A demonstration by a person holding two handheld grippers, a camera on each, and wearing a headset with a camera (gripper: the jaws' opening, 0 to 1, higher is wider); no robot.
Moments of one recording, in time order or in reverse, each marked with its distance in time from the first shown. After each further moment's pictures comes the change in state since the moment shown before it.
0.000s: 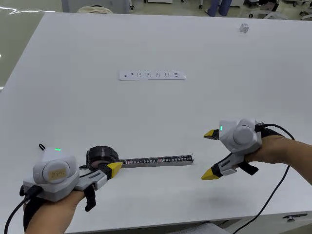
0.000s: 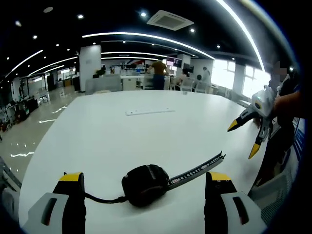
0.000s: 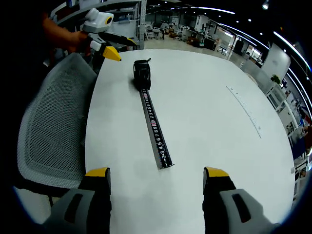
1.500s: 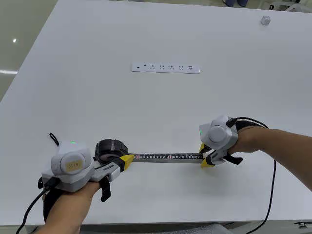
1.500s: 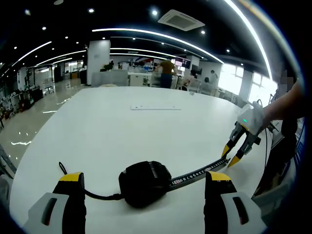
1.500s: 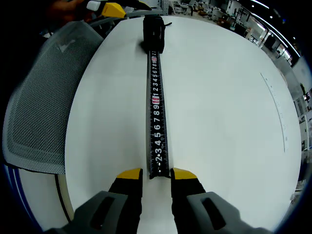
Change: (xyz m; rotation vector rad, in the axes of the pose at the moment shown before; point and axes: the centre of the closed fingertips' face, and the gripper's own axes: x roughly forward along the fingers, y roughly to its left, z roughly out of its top) left arm 0.016 0.000 -0.019 -0.086 0.027 0.023; right arm 0.069 -0.012 -0.030 -0.129 0.245 0.164
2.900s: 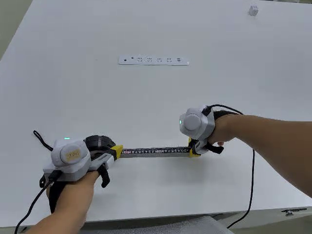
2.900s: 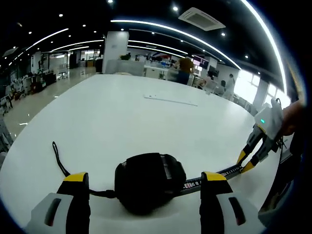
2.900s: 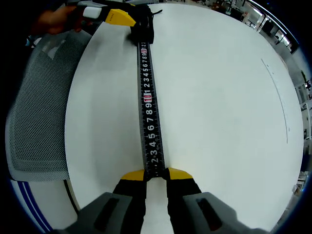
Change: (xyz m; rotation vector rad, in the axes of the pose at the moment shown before) left arm 0.044 0.010 -0.030 -0.143 0.057 0.103; right arm 0.003 -0.004 0.000 0.072 0.123 0.023
